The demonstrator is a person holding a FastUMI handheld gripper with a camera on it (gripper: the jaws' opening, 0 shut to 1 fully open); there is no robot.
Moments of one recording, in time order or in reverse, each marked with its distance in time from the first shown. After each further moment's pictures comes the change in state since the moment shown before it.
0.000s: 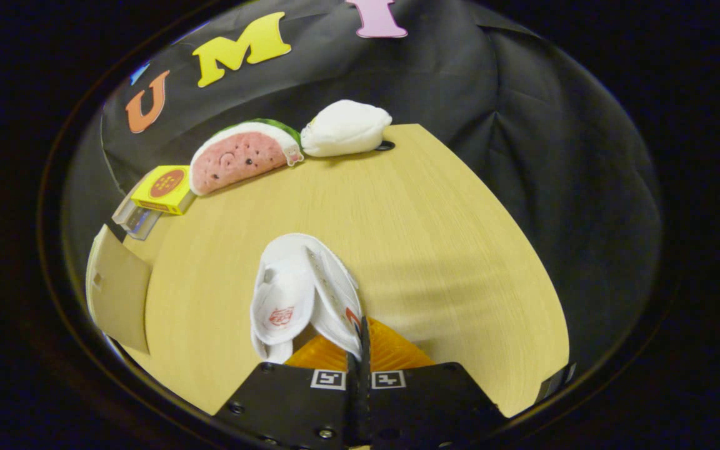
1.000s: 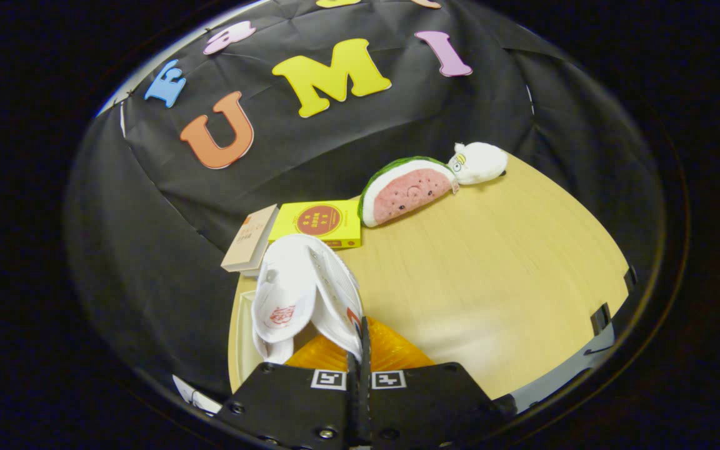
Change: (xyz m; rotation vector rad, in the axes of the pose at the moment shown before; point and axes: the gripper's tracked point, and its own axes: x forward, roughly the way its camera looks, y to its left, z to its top) arm -0.174 0.395 -0.001 0.172 -0.101 0.176
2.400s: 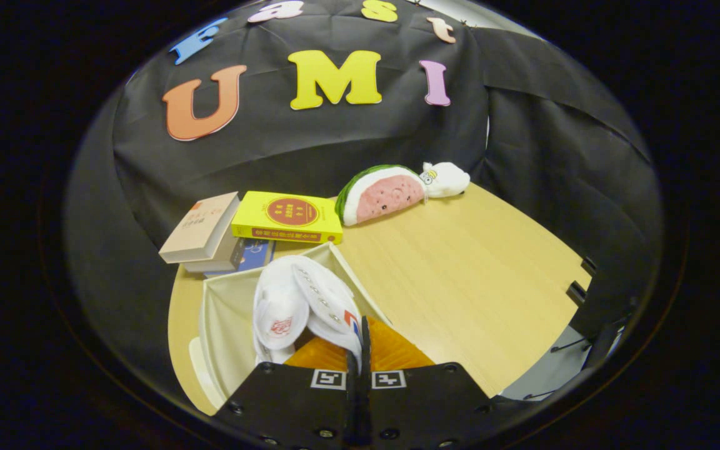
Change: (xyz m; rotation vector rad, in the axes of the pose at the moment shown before) arm 0.071 0.065 -0.075 -0.042 -0.153 -0.362
